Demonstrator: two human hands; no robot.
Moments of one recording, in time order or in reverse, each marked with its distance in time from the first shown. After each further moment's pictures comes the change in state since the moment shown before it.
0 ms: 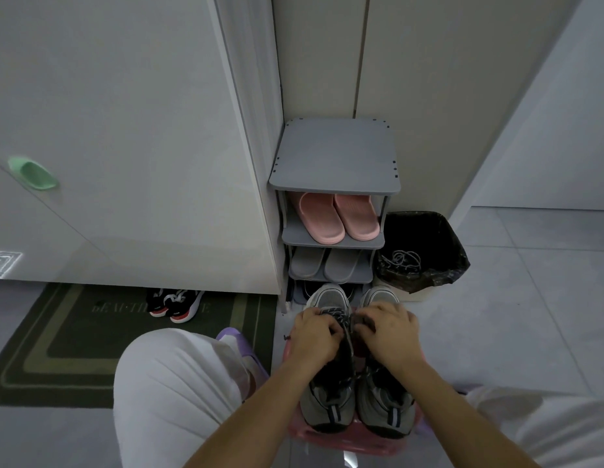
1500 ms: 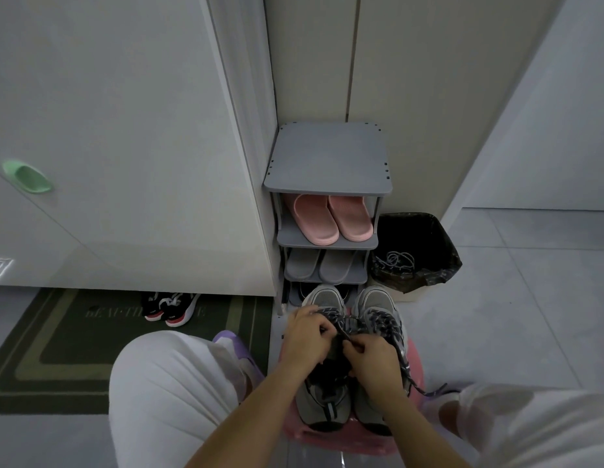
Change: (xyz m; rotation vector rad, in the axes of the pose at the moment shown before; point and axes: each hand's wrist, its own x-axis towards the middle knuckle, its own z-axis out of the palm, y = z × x) left_hand -0.010 -0.001 -0.006 -0.078 0.067 0.040; right_hand -0.037 -0.015 0.029 0.503 -0.049 0.224
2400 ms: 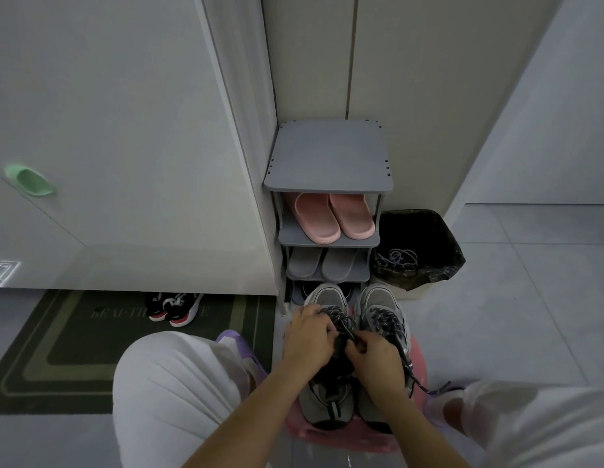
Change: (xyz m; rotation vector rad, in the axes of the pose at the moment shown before) left_hand -0.006 0.003 -0.005 0.236 -0.004 0.099; right_hand -0.001 0.004 0.003 -0.041 0.042 -0.020
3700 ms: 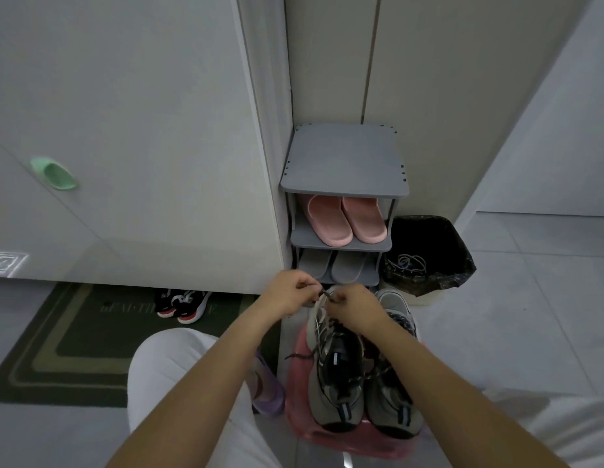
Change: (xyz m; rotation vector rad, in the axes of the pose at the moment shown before) left_hand 0.030 -0.022 -0.096 -0.511 -0.110 -0.054; right_hand 0.056 -0.086 -0.020 -0.149 -0.285 -0.197
